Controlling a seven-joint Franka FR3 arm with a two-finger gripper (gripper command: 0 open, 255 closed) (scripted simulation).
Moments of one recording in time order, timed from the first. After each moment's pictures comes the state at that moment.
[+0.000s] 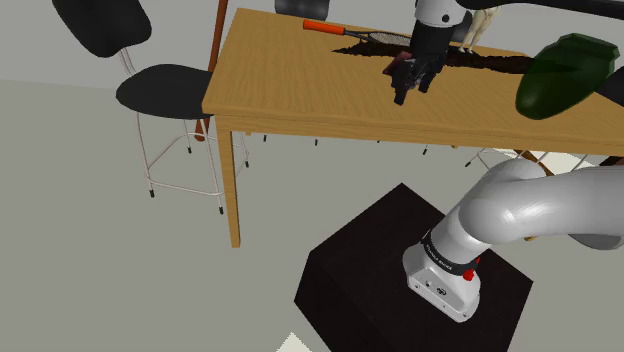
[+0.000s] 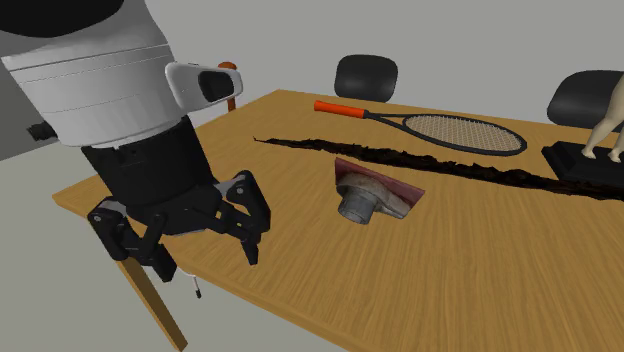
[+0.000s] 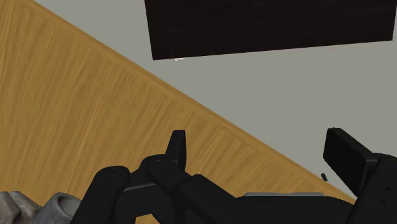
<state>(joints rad) -0.02 -0.81 0.03 -2.43 -0.12 1.55 0.07</state>
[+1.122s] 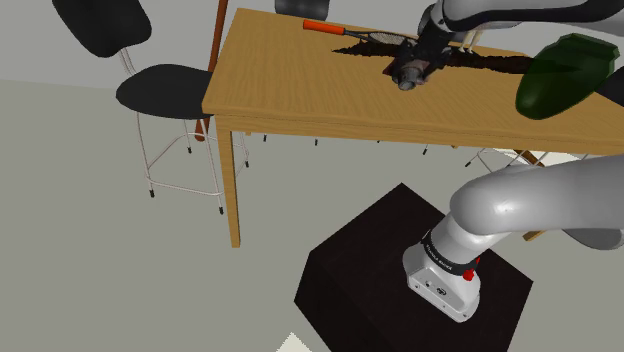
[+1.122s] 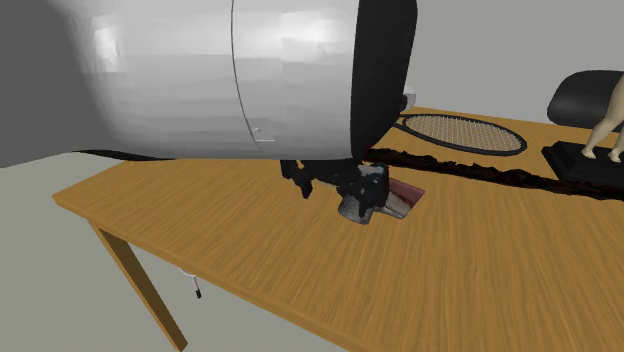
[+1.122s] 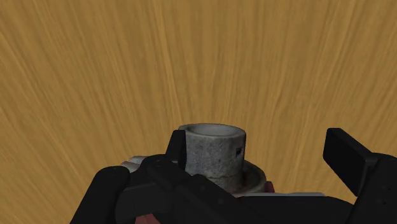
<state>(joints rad) -0.26 -0.66 -0.15 -2.48 -0.18 2.14 0.32</state>
